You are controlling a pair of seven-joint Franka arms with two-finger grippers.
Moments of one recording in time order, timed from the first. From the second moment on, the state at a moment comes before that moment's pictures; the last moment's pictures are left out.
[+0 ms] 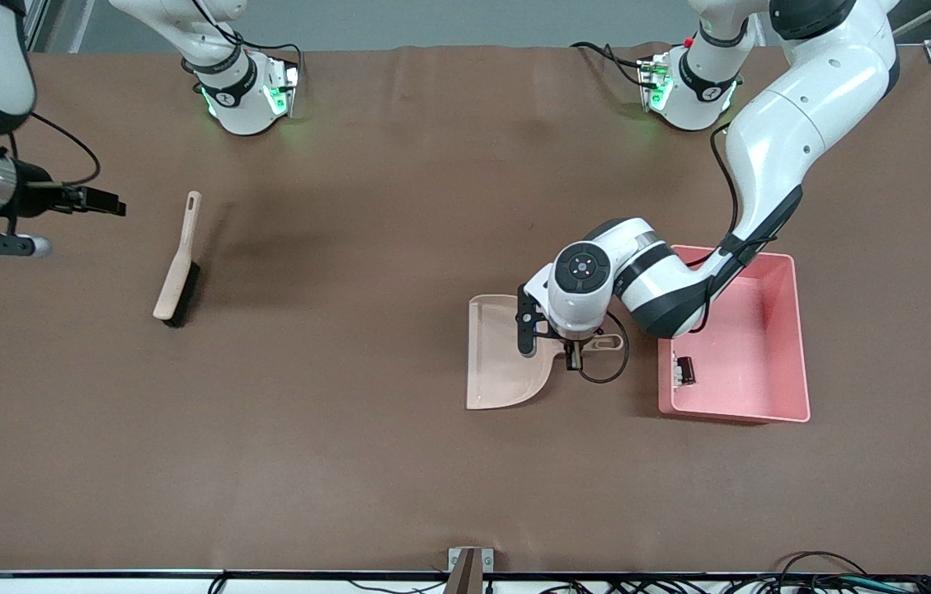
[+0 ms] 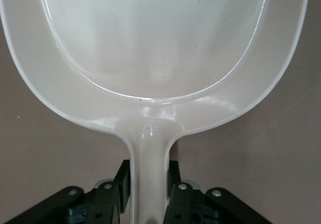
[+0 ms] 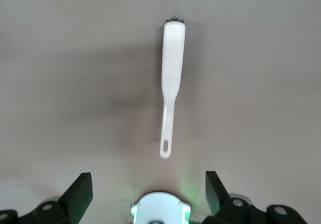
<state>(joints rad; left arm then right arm) 0.13 0.93 -0.90 -1.54 0.91 2.00 0.58 -0.11 -0.09 -0.04 -1.96 0.03 1.55 -0.08</state>
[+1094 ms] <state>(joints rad) 0.26 0.73 -0.92 -1.42 0.70 1.86 0.12 -0.10 -0.20 0.02 -1.66 -0.05 1.43 -0.02</state>
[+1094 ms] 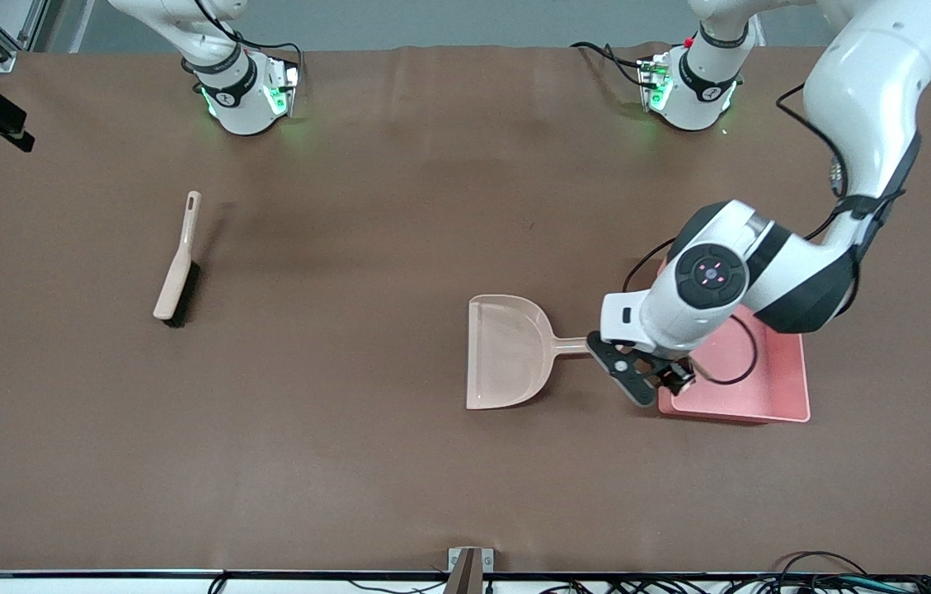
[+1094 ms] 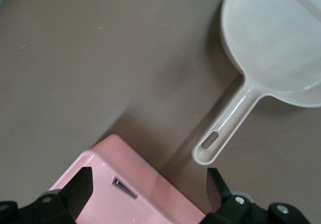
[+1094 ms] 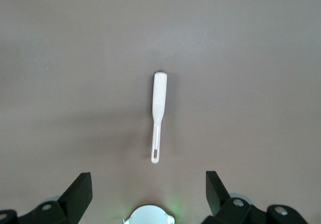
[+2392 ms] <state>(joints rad) 0.00 0.09 -0.20 -1.50 0.08 1.65 -0.20 -0.12 0.04 0.01 -1.38 -0.04 1.48 -0.01</state>
